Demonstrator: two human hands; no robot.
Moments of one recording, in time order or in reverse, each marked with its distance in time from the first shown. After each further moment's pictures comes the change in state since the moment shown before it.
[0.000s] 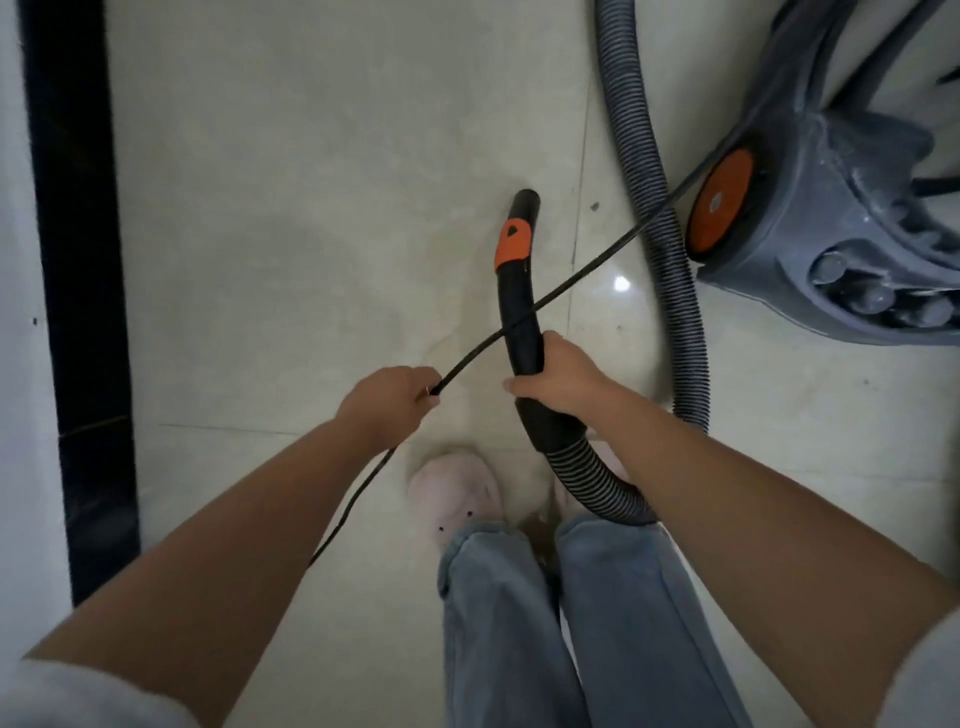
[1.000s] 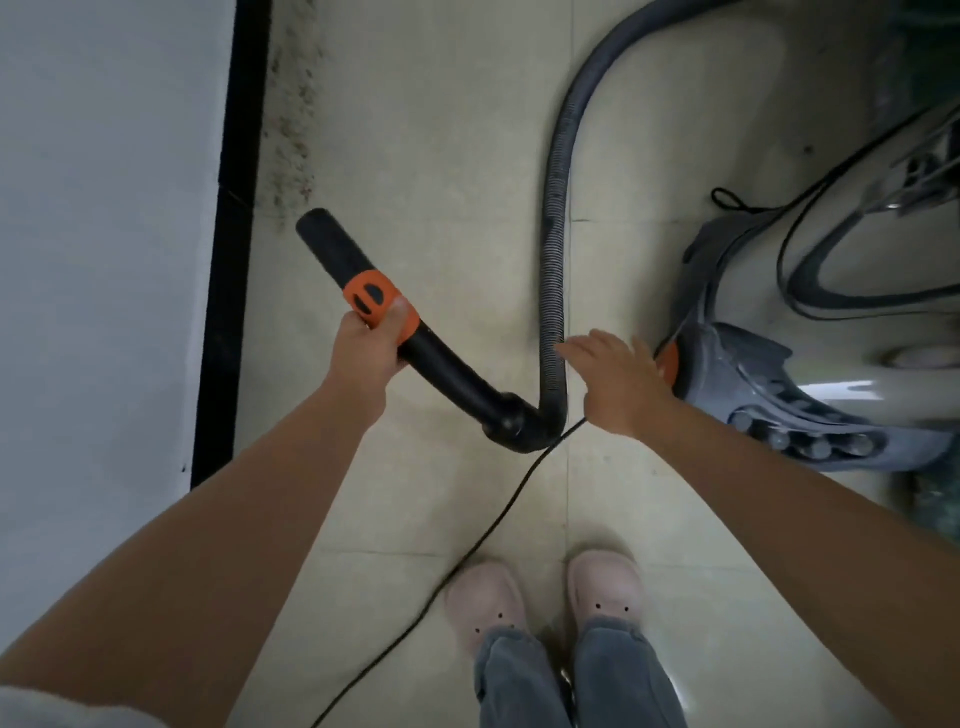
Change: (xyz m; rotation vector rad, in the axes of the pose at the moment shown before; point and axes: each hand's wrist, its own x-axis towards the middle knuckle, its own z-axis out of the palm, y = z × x) left_hand -0.048 0.064 -0.246 -1.356 0.572 -0.167; right_hand -0.078 -0.127 -0.127 -0.764 0.380 -0.371
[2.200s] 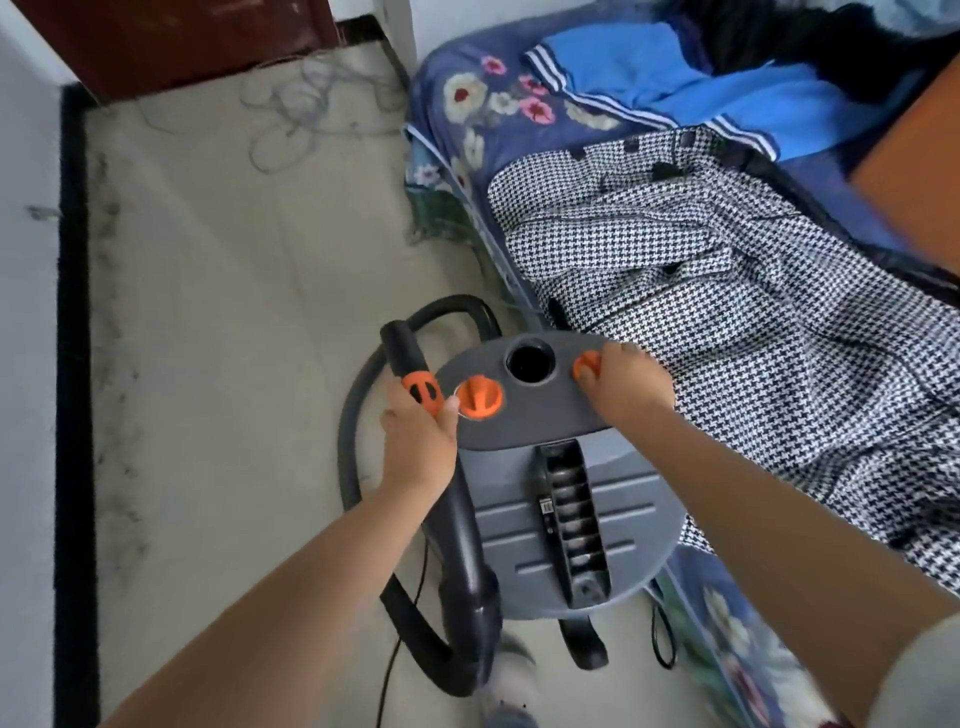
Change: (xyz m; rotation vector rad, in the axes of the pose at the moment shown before) left_hand -0.250 0.250 0.388 0.670 -0.272 0.477; right_hand -0.209 0.281 -0.380 0.199 0.407 0.807
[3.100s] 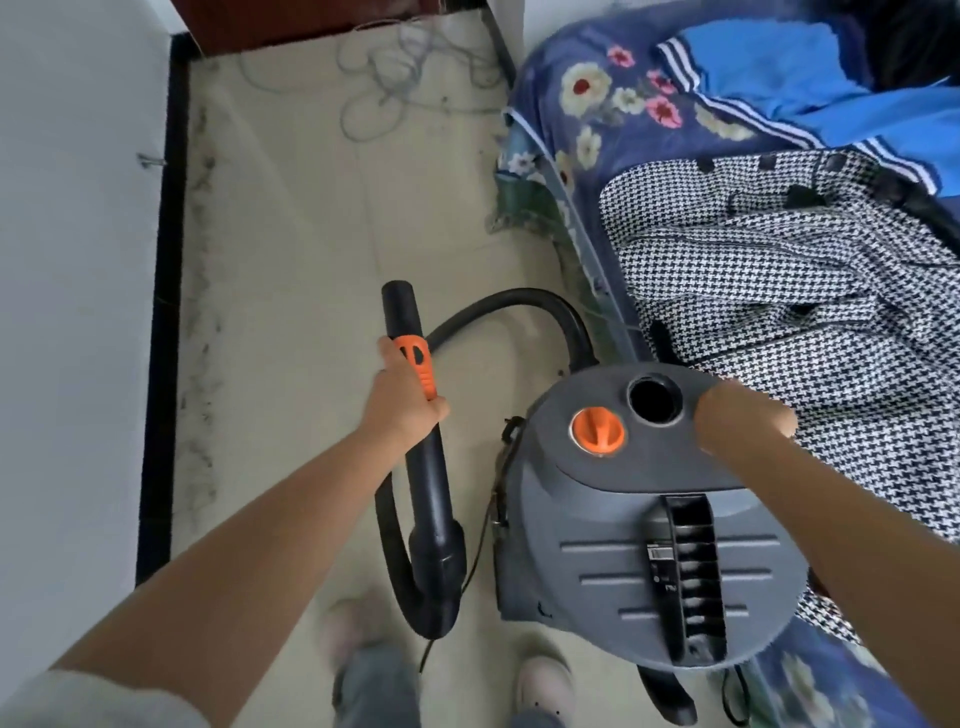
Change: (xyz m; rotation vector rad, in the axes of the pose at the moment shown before) left_hand 0.087 -0.029 -0.116 0.228 -0.066 -0.073; right_hand 0.013 -0.058 -0.015 -0.382 -0.246 0.267
